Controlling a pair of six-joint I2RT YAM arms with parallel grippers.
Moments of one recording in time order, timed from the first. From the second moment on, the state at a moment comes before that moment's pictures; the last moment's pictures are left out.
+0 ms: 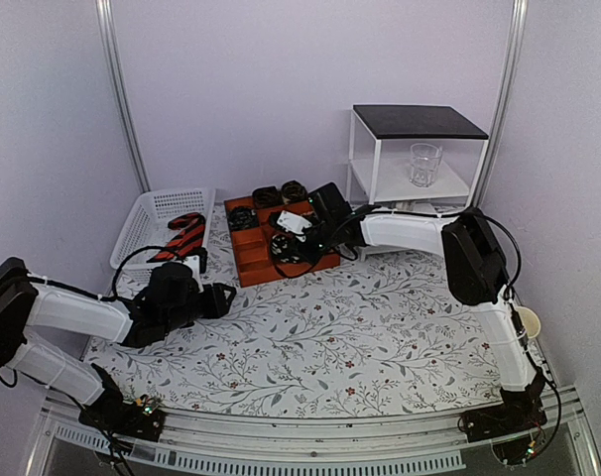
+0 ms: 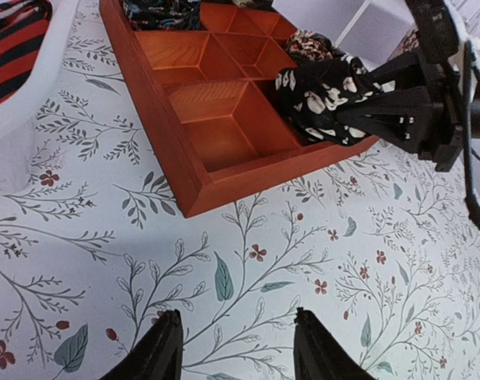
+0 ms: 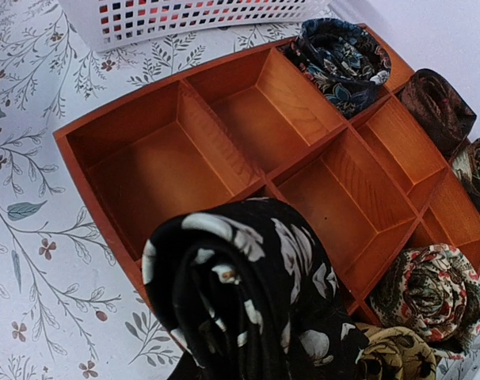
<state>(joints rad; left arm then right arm) -0.68 1.35 0.39 0.46 -0.21 -0.56 0.75 2.36 1.93 -0.26 -0.19 -0.48</state>
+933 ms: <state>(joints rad) -0.68 1.40 0.37 0.48 -0.14 -0.58 0.74 2.59 2.29 -0.52 -0.15 -0.64</state>
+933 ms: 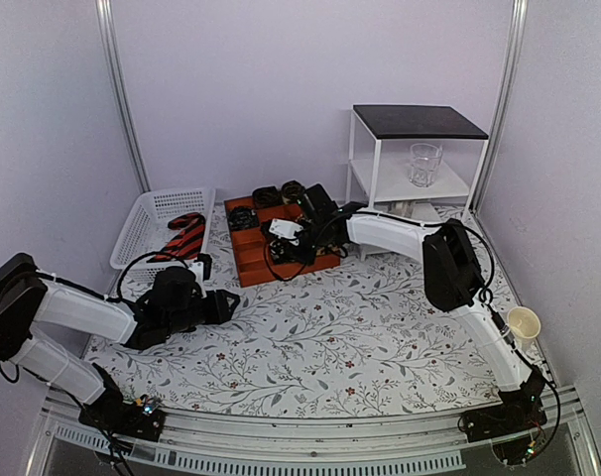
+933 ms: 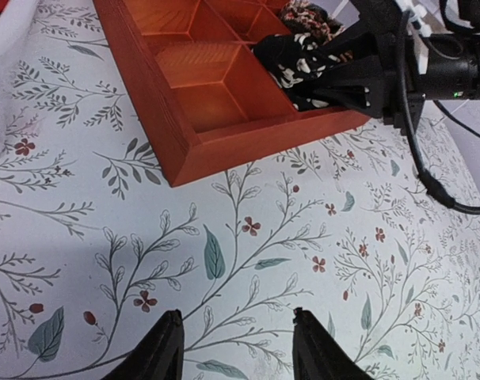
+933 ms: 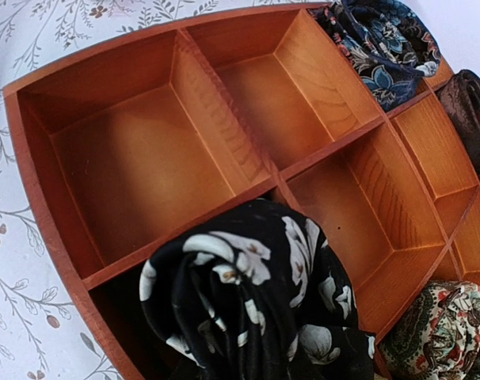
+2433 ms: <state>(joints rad) -0.60 1.44 0.54 0.50 -0.11 -0.57 0.72 2.54 2.22 -0.48 -0.22 -0.61</state>
